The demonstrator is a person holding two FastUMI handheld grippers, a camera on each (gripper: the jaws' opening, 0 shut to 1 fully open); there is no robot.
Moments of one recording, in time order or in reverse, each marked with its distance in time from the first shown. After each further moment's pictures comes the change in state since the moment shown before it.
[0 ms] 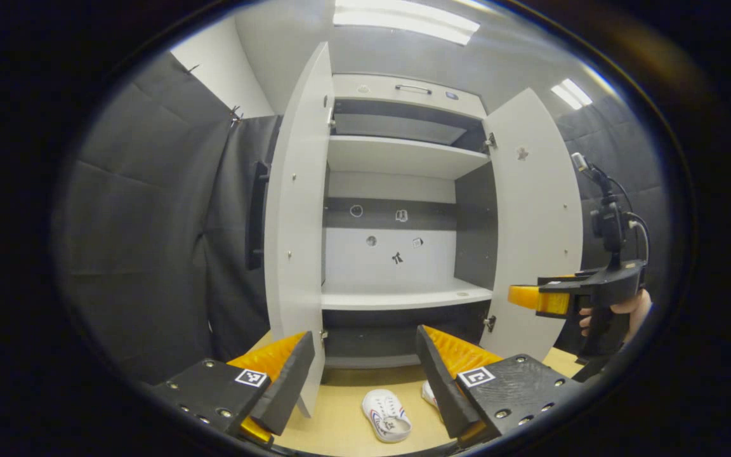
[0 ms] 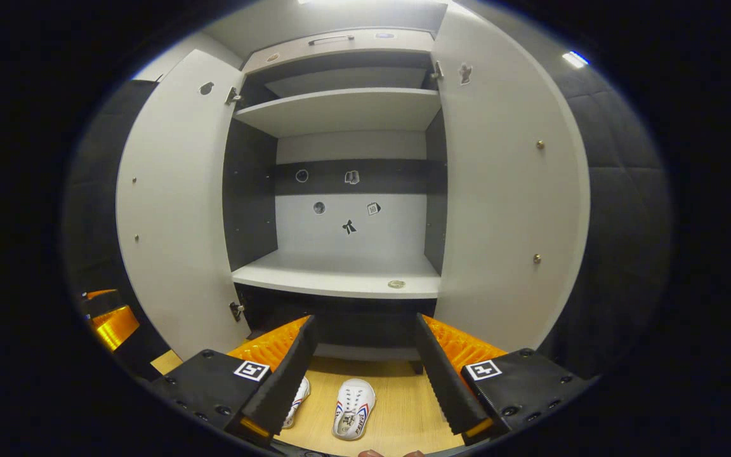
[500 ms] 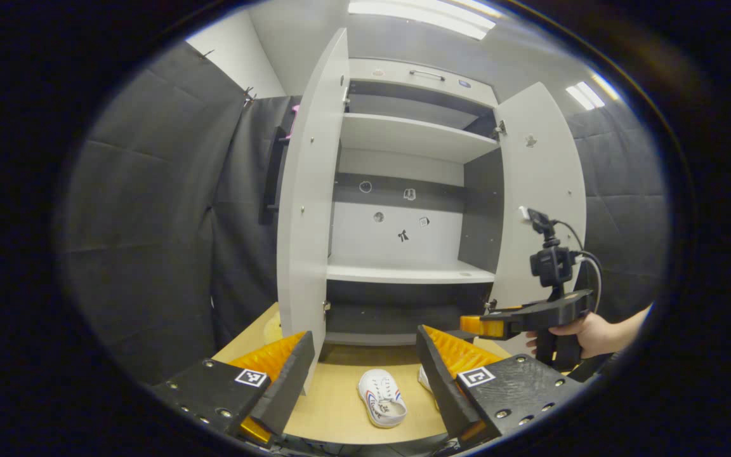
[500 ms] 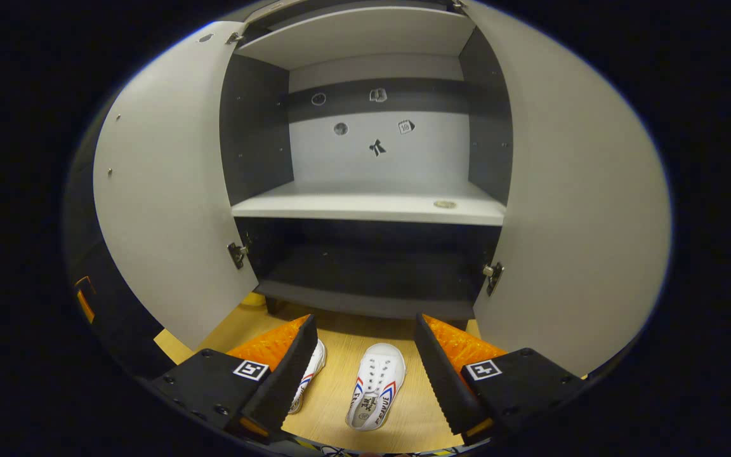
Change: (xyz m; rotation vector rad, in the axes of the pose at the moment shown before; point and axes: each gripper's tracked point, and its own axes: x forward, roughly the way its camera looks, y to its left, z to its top) left arm -0.019 0.002 -0.045 -0.062 0.093 0.026; right arm 0.083 0.037 -0.128 0.035 0.321 0.143
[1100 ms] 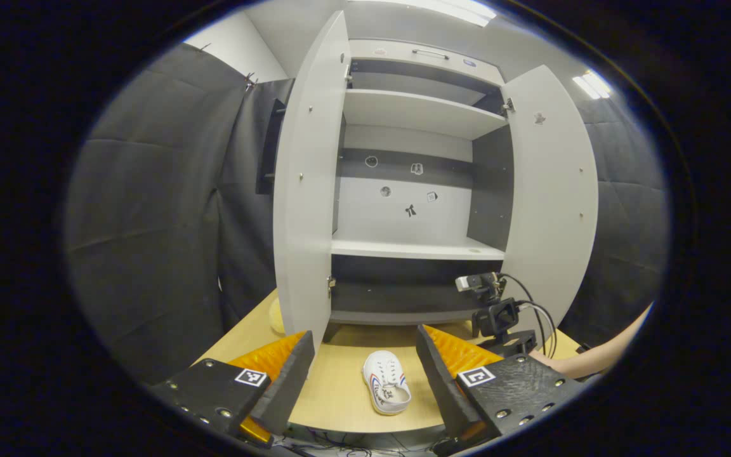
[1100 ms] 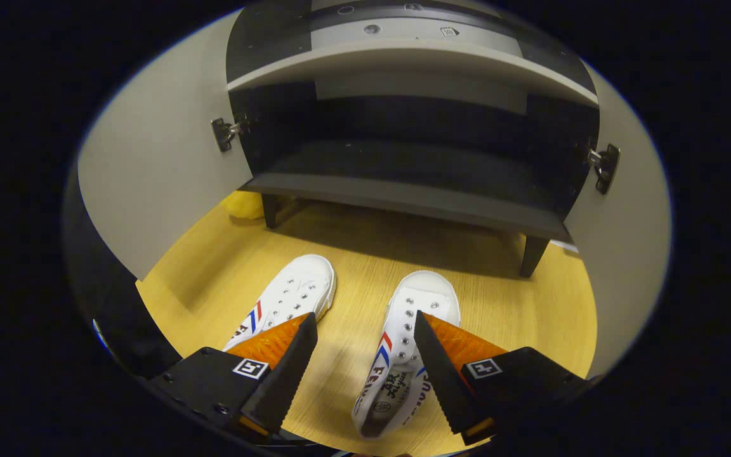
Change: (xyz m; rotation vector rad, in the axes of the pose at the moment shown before) left arm 0.007 -0.004 -0.025 0.012 0.111 0.047; right arm 0.097 0.021 -0.151 -0.064 0.305 0.080
